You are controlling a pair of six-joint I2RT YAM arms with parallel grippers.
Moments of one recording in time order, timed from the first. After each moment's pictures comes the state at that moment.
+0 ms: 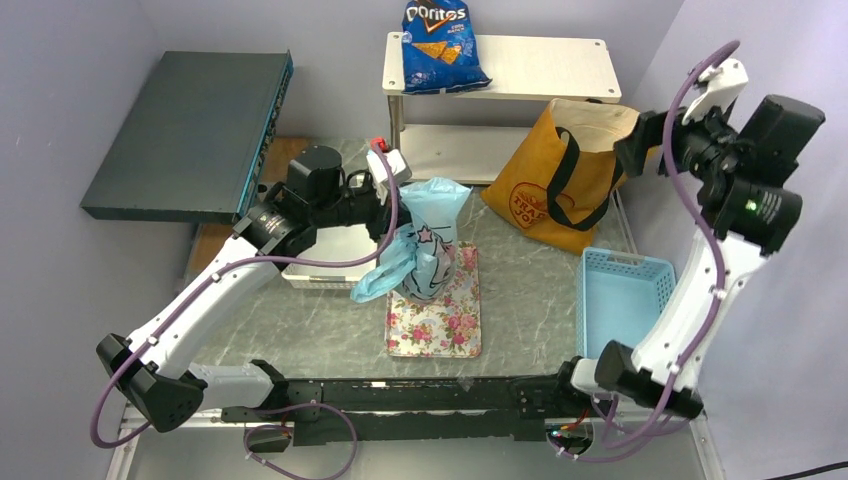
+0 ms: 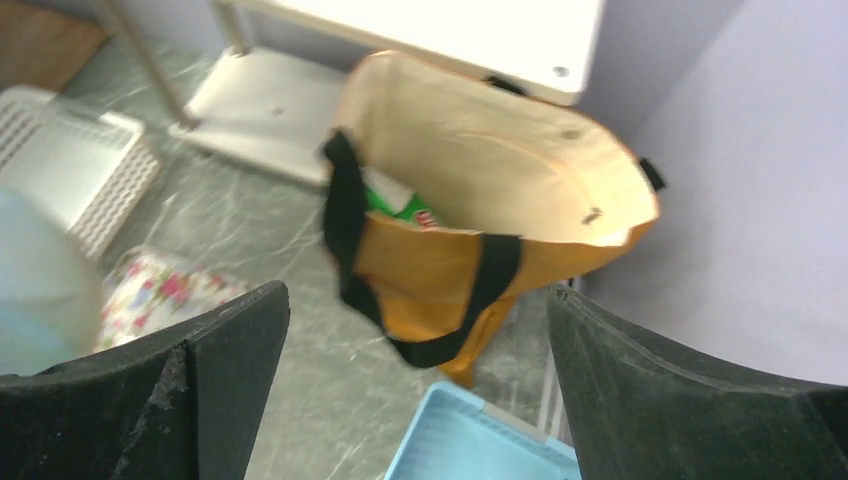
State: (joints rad) left arm -0.66 1.24 1.38 -0.45 0.50 0.13; right arm -0.48 1.36 2.07 -1.04 -0.65 -0.28
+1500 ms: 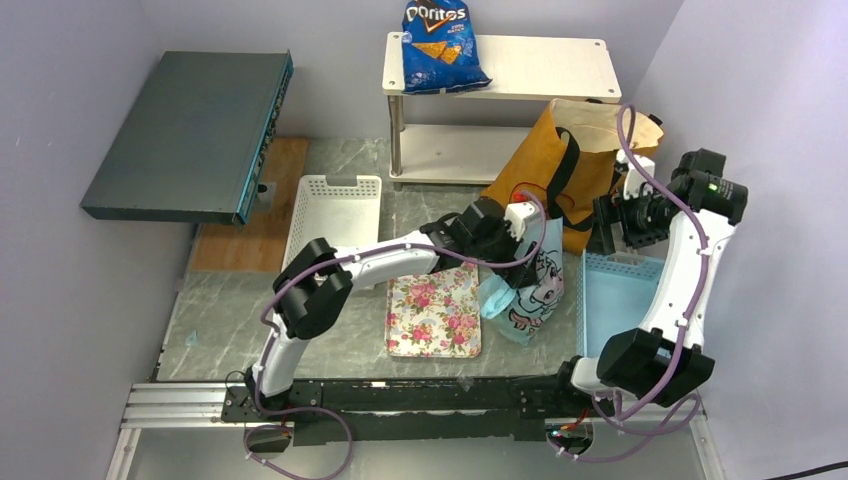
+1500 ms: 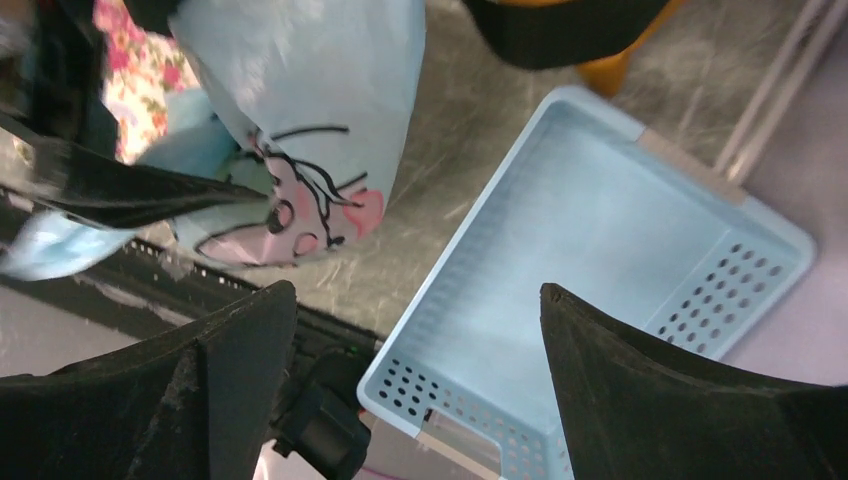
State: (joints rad) left arm -1.02 2.07 1.65 -0.06 0.34 -0.27; right arm -0.46 1.34 1.66 -1.47 -0.50 -0.63
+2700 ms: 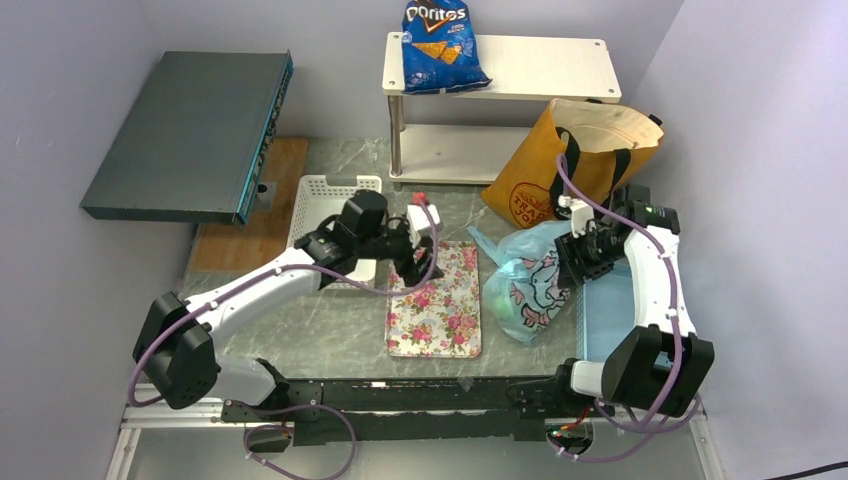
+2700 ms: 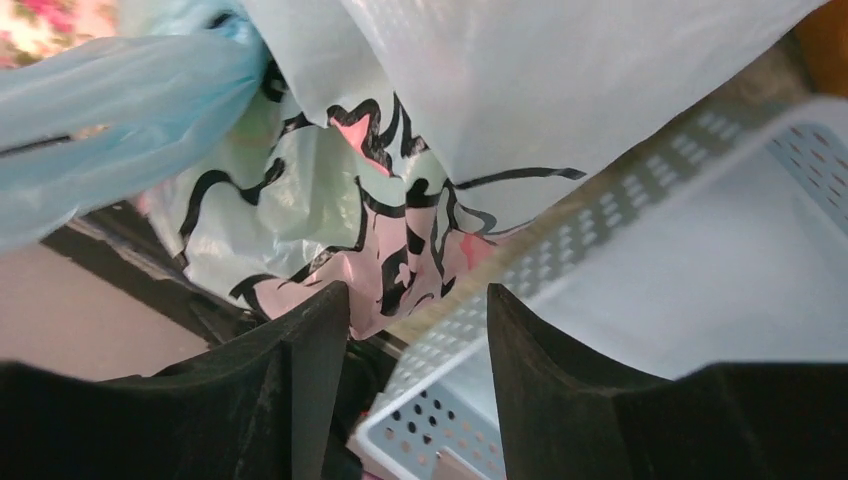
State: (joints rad) left arm -0.73 1.36 1.04 -0.12 0.56 0.15; right arm -0.21 1.28 1.17 -1.28 -0.46 -0.65
